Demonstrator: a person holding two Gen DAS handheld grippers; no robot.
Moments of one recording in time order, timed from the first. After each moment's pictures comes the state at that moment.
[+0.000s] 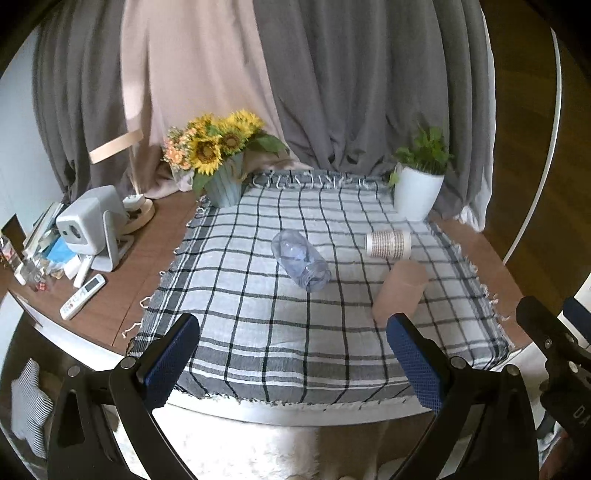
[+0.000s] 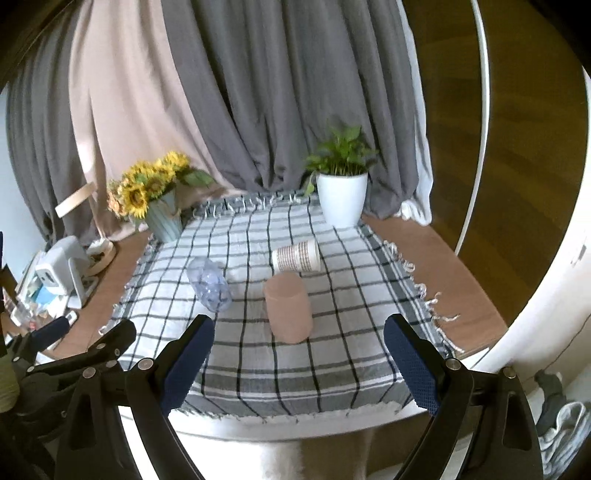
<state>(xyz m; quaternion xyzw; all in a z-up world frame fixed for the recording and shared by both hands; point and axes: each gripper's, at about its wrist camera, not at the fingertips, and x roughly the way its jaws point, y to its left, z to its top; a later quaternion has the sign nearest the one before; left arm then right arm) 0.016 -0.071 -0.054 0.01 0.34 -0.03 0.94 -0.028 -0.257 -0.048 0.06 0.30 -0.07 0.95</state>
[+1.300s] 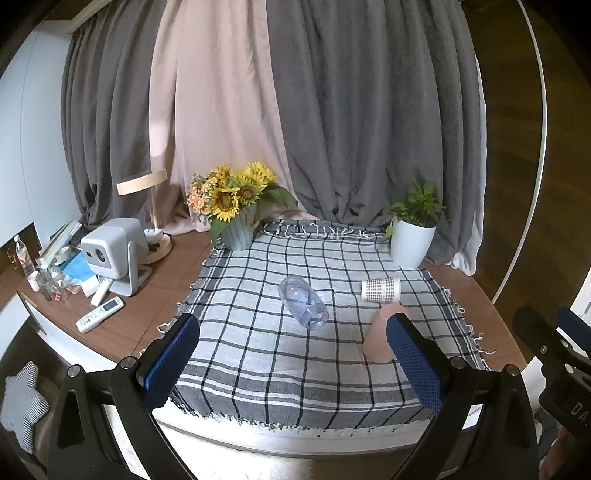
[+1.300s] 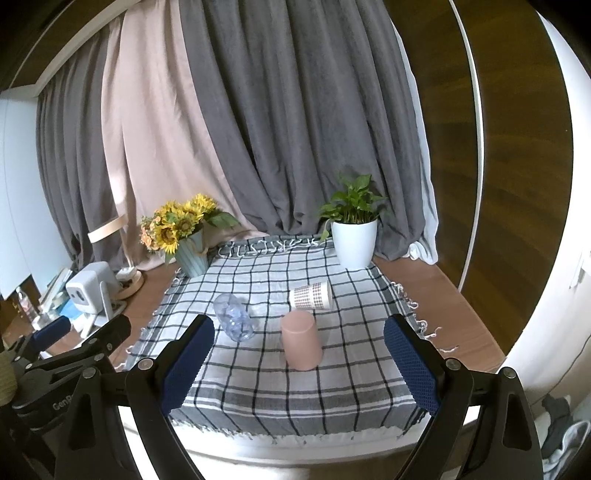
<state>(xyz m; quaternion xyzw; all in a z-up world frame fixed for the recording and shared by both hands) -0.033 -0.070 -0.009 -0.01 0.26 -0.01 0.97 -0.072 -0.266 -0.006 0.06 0.23 -0.02 0.97</state>
